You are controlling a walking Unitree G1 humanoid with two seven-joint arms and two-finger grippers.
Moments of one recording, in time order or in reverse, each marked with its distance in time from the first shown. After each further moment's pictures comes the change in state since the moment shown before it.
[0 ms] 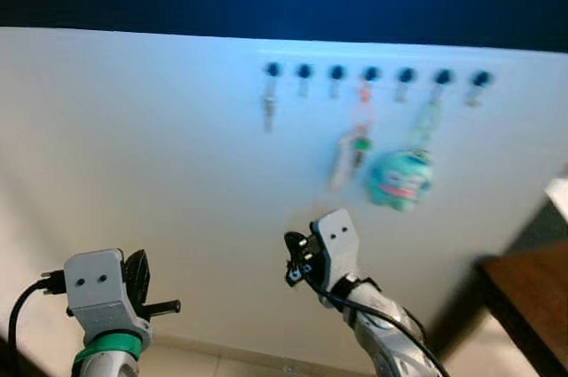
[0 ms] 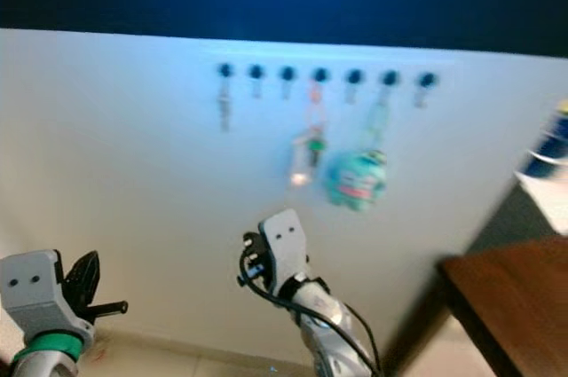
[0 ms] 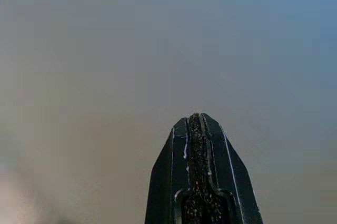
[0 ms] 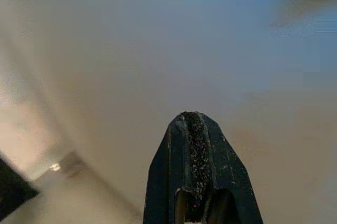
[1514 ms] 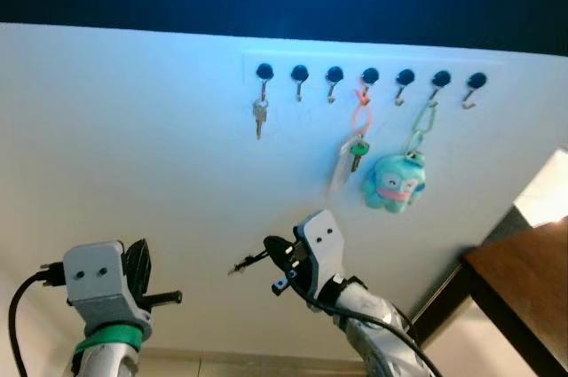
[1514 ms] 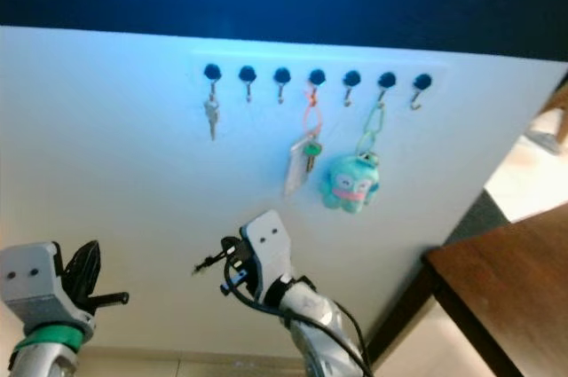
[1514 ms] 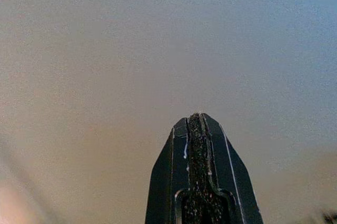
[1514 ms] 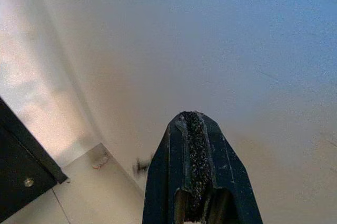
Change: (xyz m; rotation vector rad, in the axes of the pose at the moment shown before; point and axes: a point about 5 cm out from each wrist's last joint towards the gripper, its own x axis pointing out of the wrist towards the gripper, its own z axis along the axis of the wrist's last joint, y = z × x) left arm 0.000 -0.003 0.005 -0.013 -0.035 -0.009; right arm 0.003 0.018 0.007 -0.012 -0.018 0.137
